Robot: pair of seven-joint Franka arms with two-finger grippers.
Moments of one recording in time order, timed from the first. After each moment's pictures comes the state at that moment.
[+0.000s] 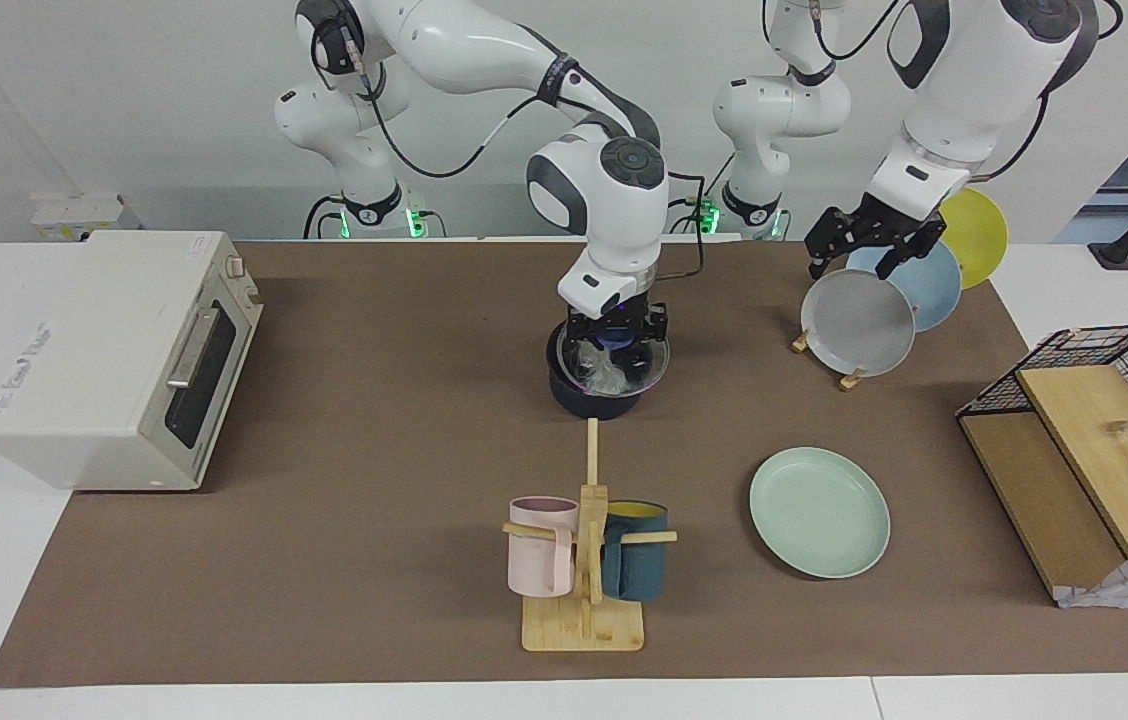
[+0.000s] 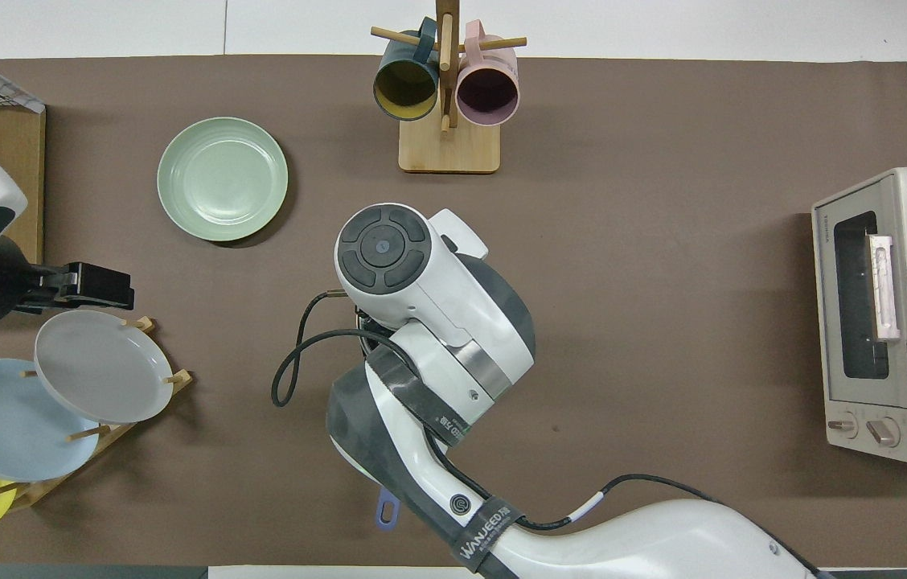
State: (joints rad) left arm -0.09 -0.16 -0.08 -1.77 -0.05 1.58 -0.12; right arm 0.62 0.46 0.10 -1.47 -0.02 1.88 0.77
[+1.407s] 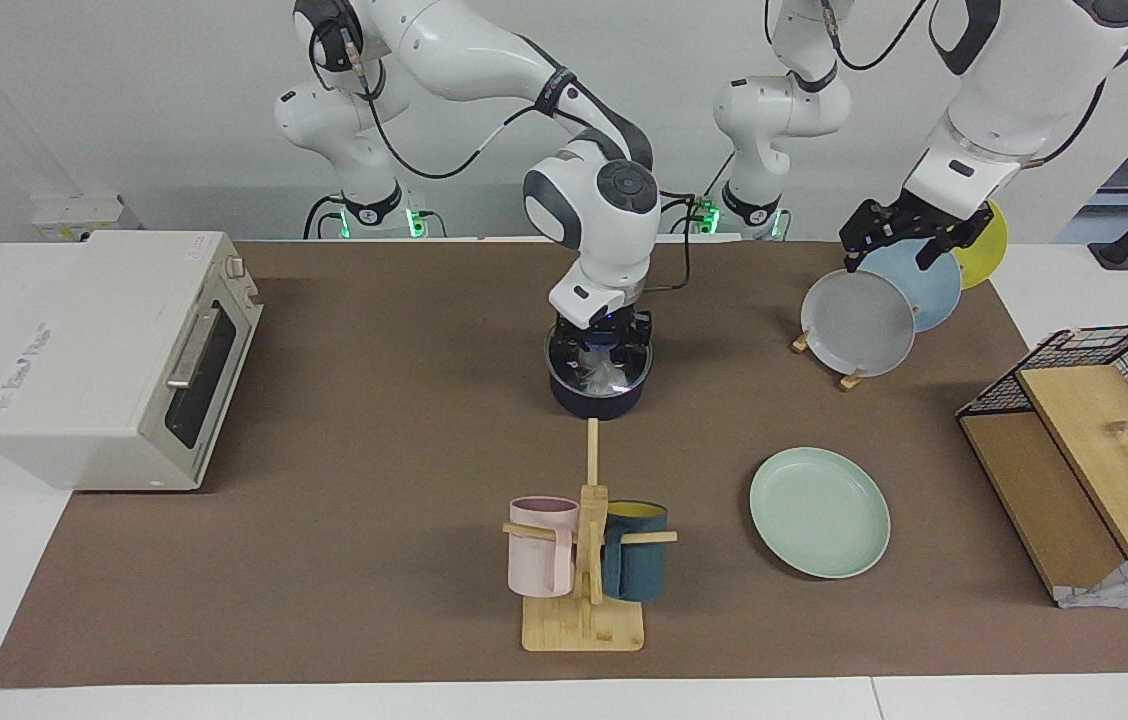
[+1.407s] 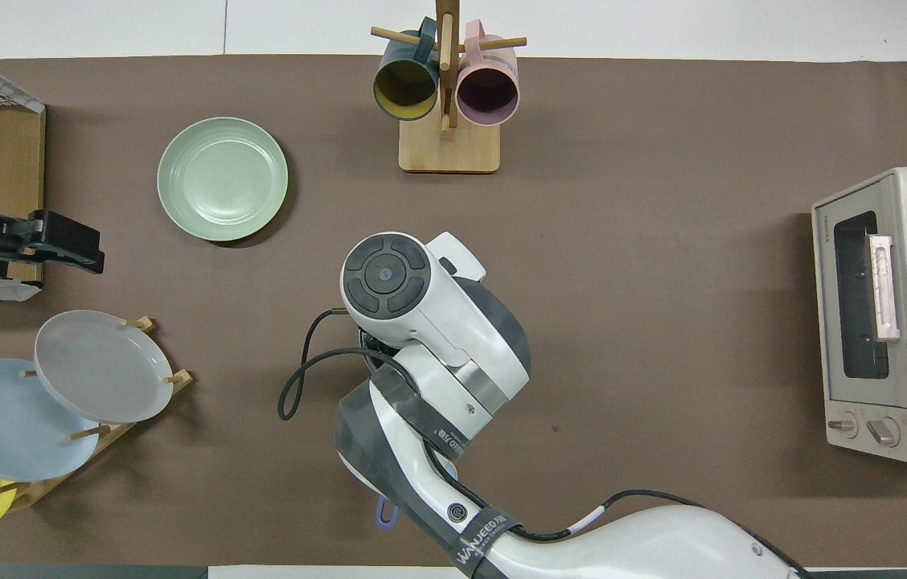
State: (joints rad) left arm -0.09 0.01 -0.06 -1.51 -0.02 1.43 -0.10; right arm 0.62 0.44 0.11 -1.58 -0.02 1.97 0.80
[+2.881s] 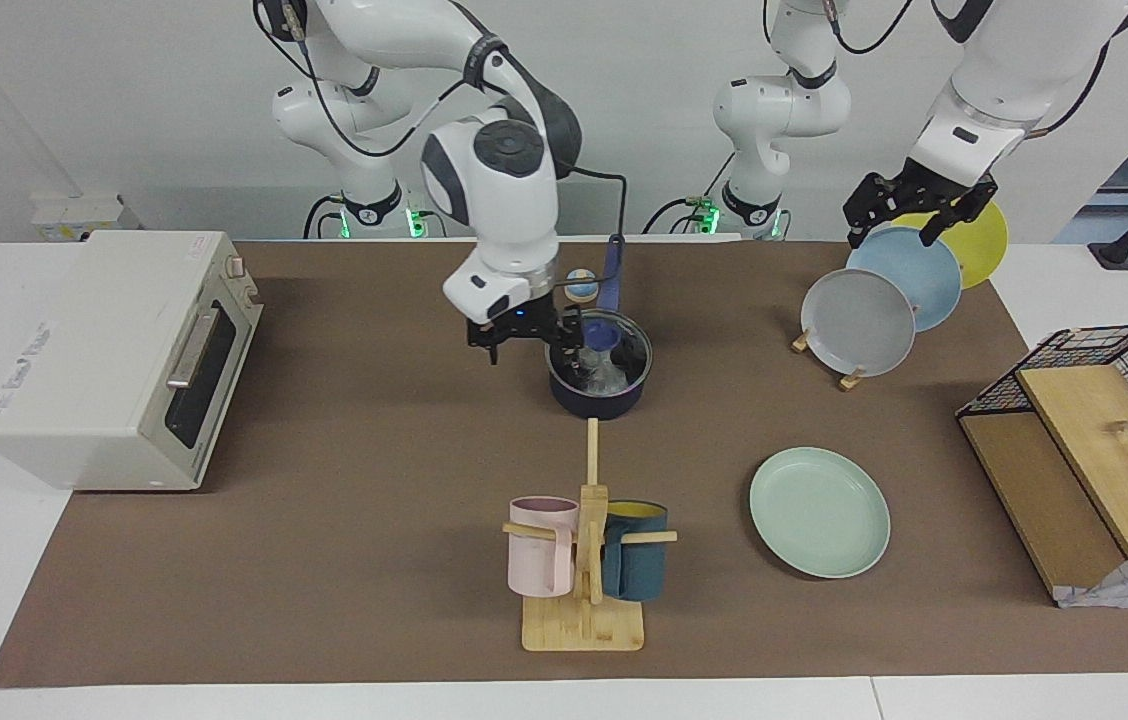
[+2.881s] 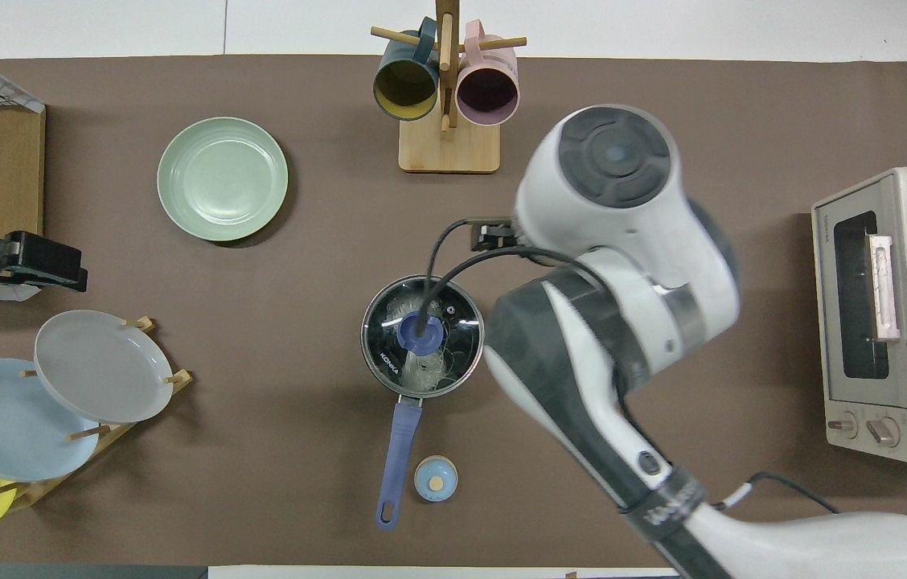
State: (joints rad) left arm -0.09 -0.06 -0.06 -1.55 -0.02 1.42 -0.10; right arm 0.34 0.25 0.09 -1.58 -0.03 1.85 0.51
